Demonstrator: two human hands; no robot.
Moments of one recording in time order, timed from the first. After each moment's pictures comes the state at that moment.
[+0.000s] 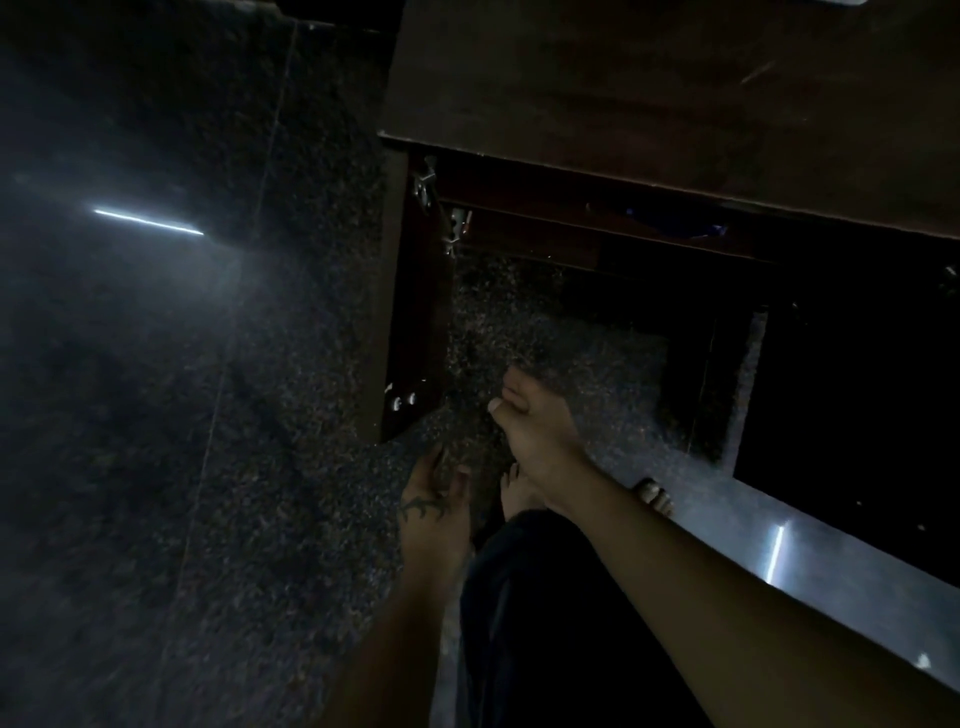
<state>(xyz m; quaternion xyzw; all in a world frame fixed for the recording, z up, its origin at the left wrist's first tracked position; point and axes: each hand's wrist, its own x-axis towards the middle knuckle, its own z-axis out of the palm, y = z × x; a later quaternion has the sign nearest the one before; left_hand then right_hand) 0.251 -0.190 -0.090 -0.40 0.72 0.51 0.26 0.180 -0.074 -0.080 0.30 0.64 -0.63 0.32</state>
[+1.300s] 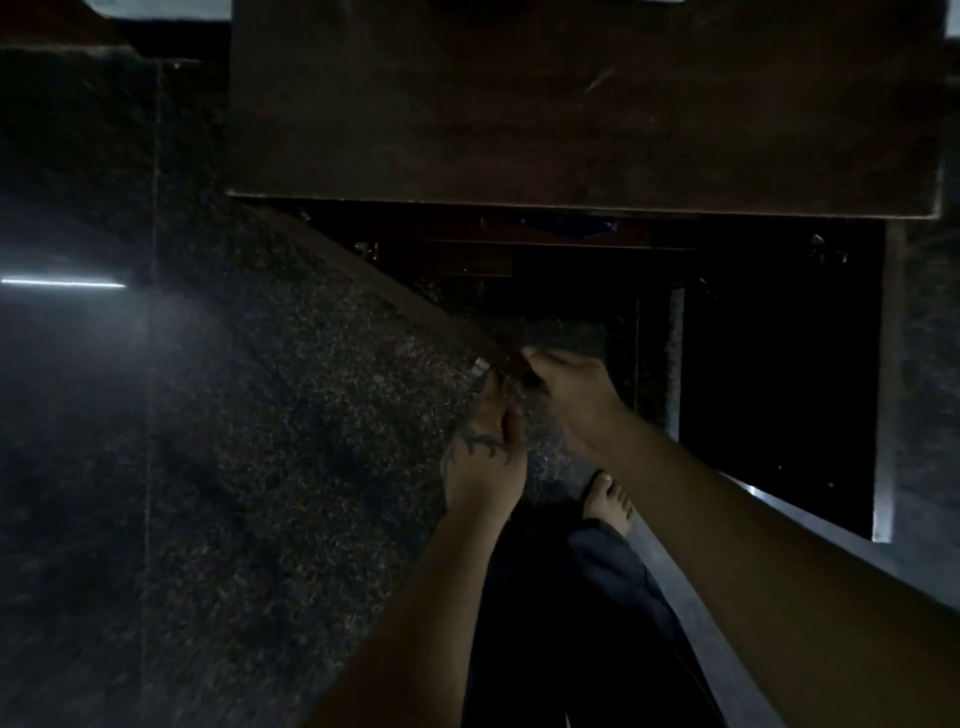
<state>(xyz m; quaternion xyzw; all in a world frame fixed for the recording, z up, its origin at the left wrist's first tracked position) 0.196 -0.083 -0.119 0.02 0.89 0.27 0.38 0.143 0.035 -0.091 0.49 0.56 -0.64 0.22</state>
